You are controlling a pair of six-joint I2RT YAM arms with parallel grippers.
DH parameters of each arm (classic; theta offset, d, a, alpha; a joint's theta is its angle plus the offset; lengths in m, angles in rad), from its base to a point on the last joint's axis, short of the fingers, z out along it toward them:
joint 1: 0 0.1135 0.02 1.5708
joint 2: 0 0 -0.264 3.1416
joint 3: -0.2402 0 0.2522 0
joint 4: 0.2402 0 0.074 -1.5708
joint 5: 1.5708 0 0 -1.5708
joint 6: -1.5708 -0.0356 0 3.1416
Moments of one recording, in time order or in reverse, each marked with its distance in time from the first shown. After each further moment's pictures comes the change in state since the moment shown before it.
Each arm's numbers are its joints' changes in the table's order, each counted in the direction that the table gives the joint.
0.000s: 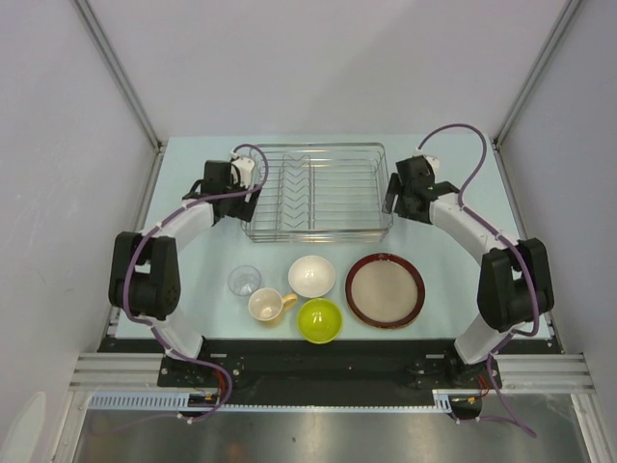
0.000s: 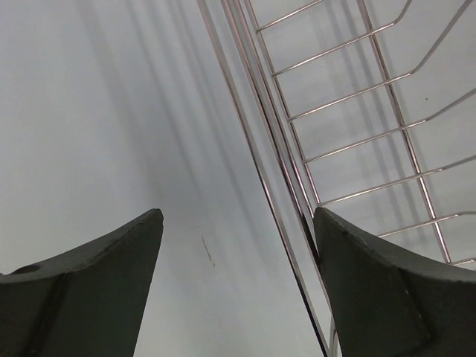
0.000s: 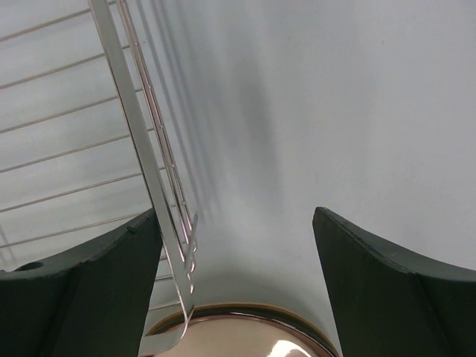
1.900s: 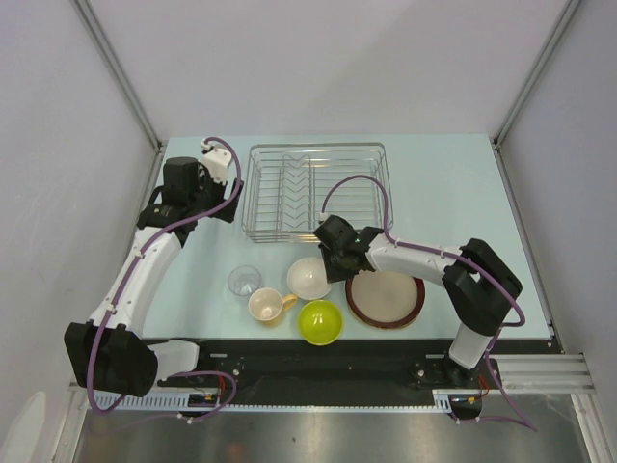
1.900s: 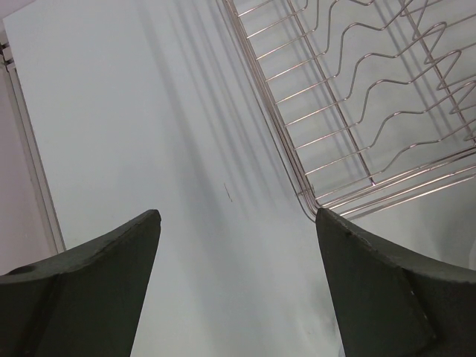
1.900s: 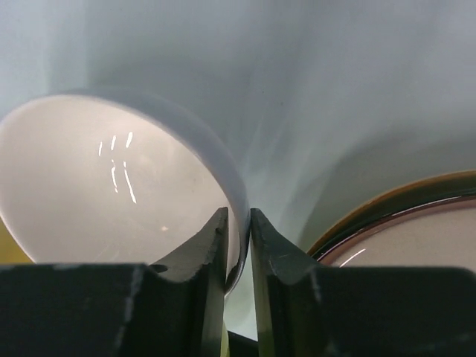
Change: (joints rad) left arm 0.009 0.476 -0.002 0.296 0.068 -0.031; right arm 0.550 -0.080 0.101 -0.006 -0.240 -0.096
